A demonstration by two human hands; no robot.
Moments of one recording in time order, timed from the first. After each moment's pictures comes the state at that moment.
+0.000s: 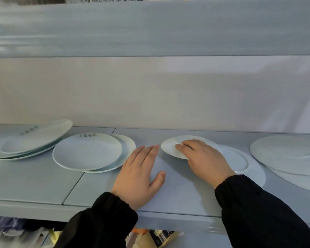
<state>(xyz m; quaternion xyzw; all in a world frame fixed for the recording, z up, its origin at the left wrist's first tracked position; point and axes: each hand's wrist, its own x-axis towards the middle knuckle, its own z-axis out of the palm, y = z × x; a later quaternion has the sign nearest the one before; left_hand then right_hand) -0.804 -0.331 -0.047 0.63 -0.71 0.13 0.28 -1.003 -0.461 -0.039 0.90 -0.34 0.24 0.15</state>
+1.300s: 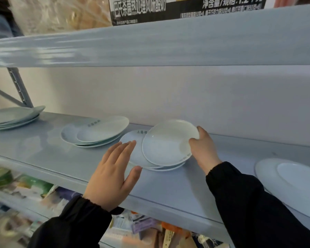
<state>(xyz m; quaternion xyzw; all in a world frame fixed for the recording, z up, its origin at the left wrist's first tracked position) -0.654 -0.218 -0.020 0.72 -0.61 0.19 0.28 -0.817 -0.449 -0.018 0.67 -0.43 0.39 -0.46</state>
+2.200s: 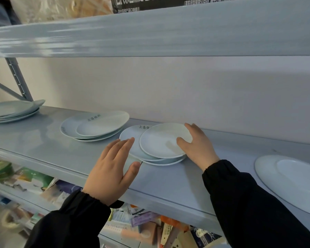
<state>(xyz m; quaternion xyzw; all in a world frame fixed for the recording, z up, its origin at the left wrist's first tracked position) -0.653 -0.217 -0.027 0.73 -0.60 0.18 0.27 -0.820 -0.439 -0.022 0.82 -0.39 0.30 -0.28</state>
